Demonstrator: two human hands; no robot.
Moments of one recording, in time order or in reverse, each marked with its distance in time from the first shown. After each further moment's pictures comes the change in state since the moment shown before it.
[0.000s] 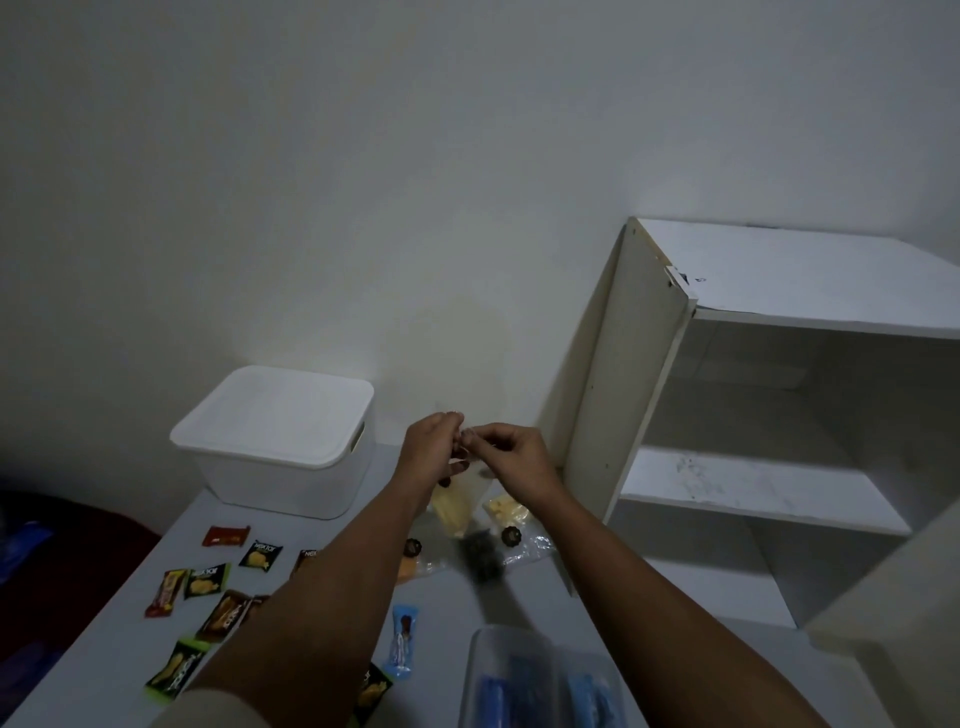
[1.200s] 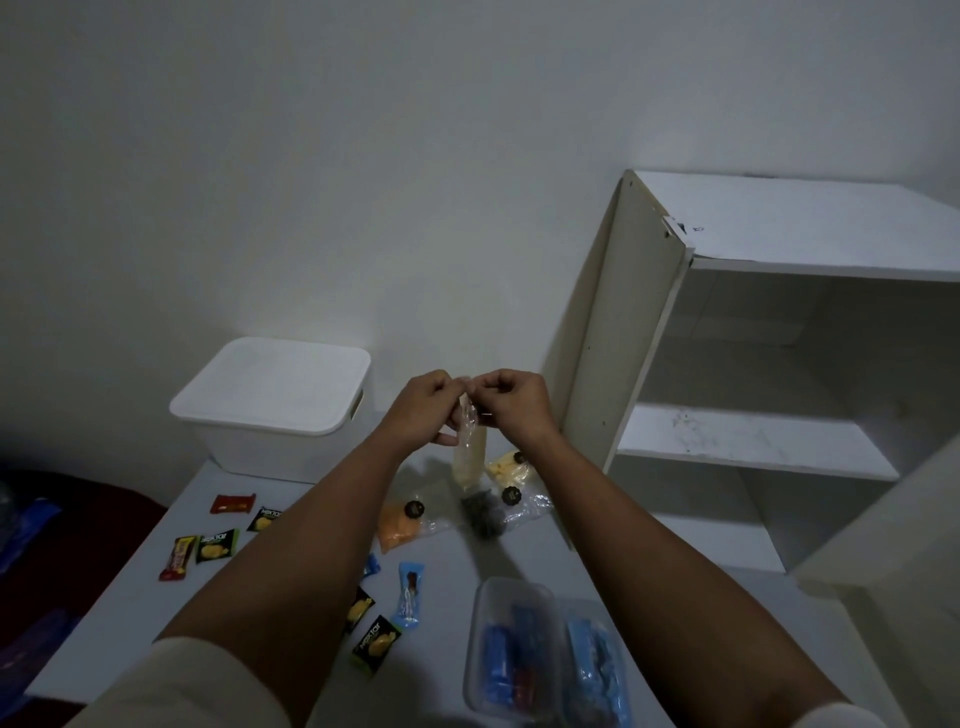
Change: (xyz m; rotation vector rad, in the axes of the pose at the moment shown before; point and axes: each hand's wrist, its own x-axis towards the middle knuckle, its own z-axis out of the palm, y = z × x) left_hand -0.009 0.014 -0.020 0.385 -0.193 0.147; right_hand 0.013 -0.010 0.004 0.049 0.145 0.121
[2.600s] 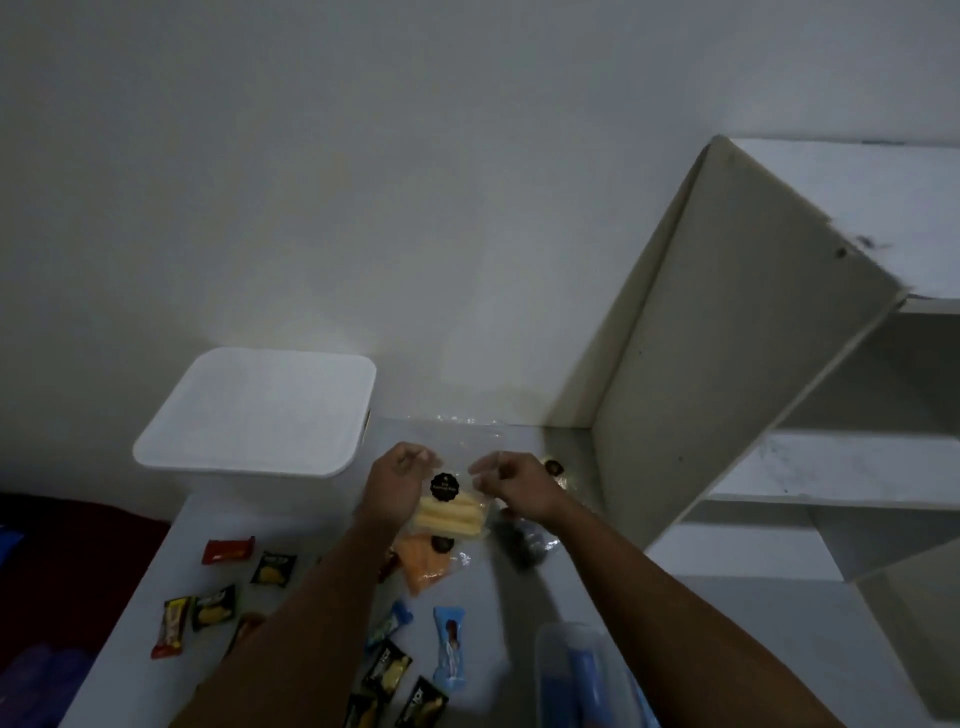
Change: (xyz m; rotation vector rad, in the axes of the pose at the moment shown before) left_hand 0.083 -0.149 -0.057 -0.076 0.114 -0.161; right_hand 0.057 0.097 0.046 -0.256 -0.234 0.347
